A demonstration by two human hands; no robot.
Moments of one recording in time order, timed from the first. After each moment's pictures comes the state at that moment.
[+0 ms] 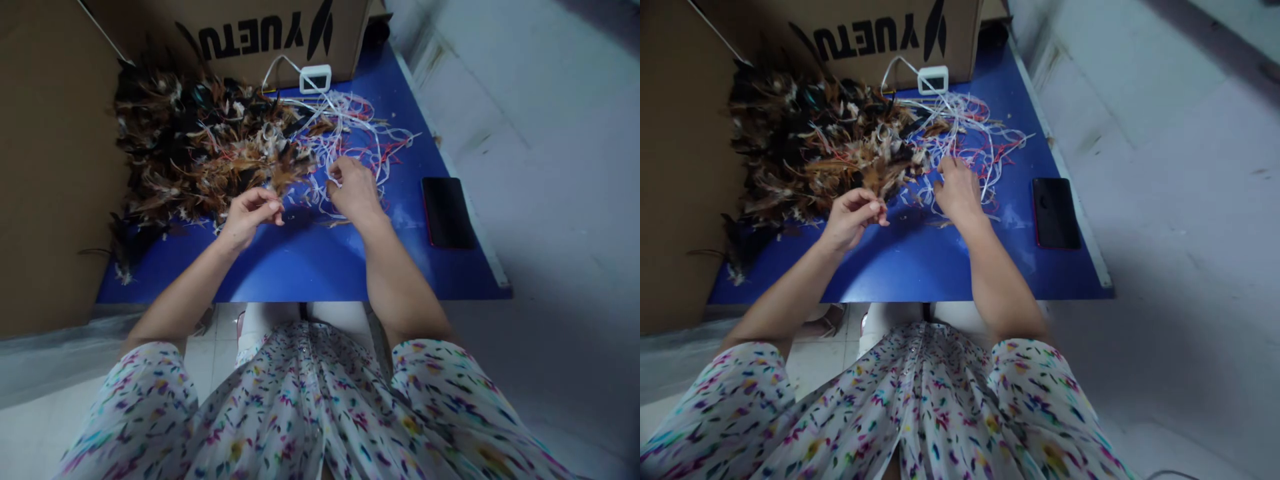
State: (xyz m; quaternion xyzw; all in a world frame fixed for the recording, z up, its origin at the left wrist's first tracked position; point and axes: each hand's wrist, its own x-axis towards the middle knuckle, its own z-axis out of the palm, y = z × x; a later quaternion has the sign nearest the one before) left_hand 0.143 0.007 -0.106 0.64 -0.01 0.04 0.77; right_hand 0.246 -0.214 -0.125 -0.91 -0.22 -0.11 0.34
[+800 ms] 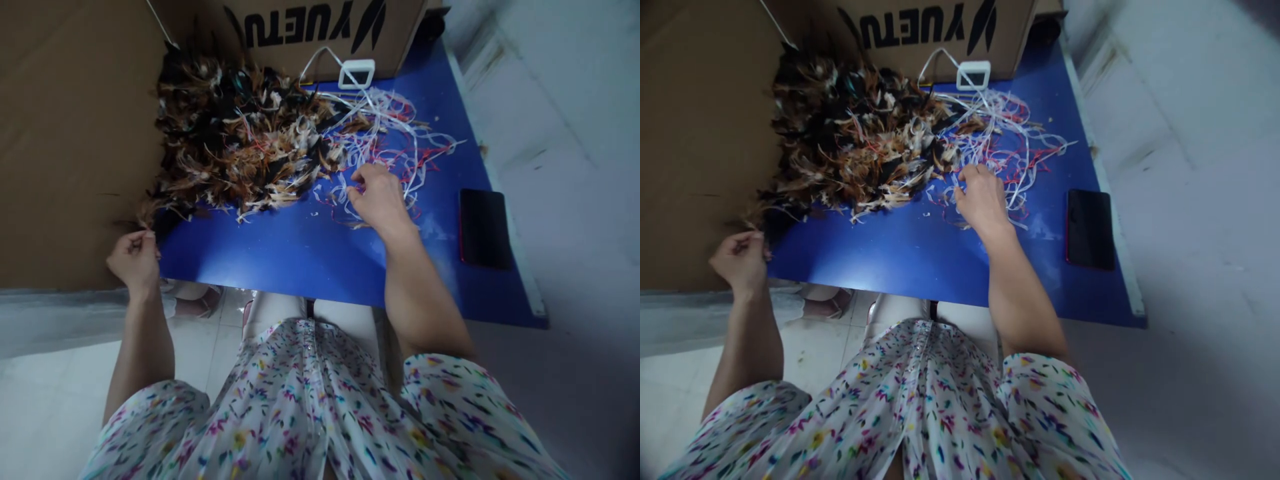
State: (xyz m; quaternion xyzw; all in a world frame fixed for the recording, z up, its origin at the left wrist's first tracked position) left_hand -0.021 0.187 -0.111 0.73 0.41 0.41 0.37; right_hand 0.231 -0.204 -0.122 -0.92 -0.23 -0.11 0.30
